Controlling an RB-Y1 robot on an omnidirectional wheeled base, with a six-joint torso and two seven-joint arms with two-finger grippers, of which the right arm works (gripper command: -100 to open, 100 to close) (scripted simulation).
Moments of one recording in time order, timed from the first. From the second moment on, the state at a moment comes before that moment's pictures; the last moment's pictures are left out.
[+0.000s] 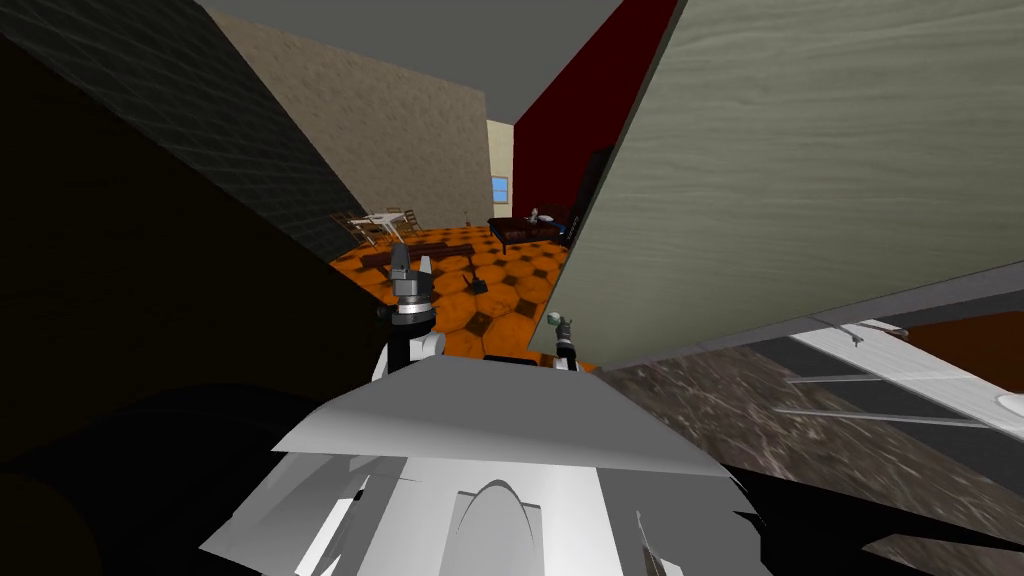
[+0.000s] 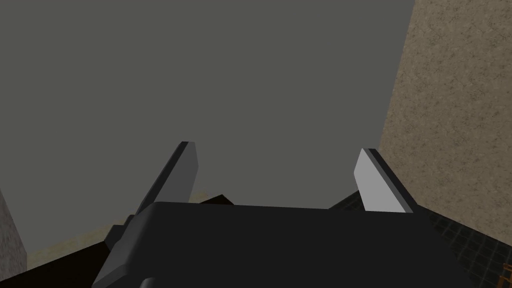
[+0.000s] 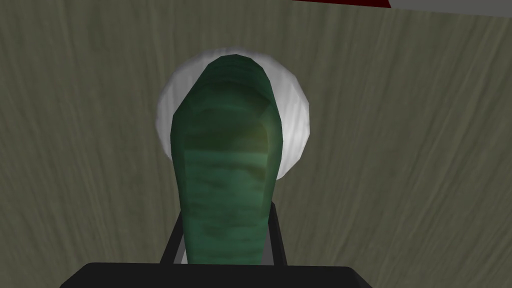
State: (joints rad) arm 0.02 -0.06 -0.16 -0.83 0.05 -0.75 -0.09
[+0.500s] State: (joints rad) arm 0.02 -0.06 -0.20 -0.83 0.04 -0.73 -0.08
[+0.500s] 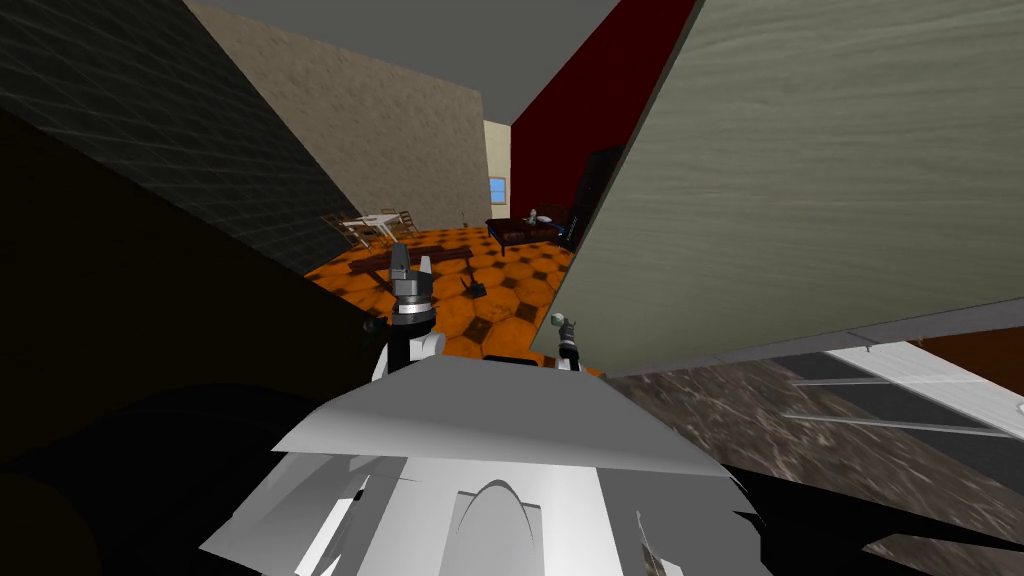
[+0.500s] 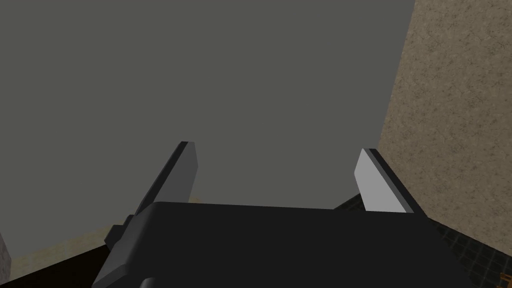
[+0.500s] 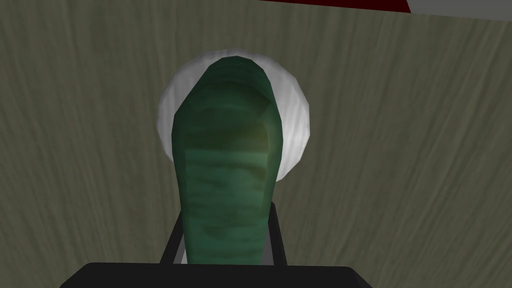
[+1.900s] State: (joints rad) arm 0.02 -0.06 -0.34 -0.81 -0.04 -0.75 -0.03
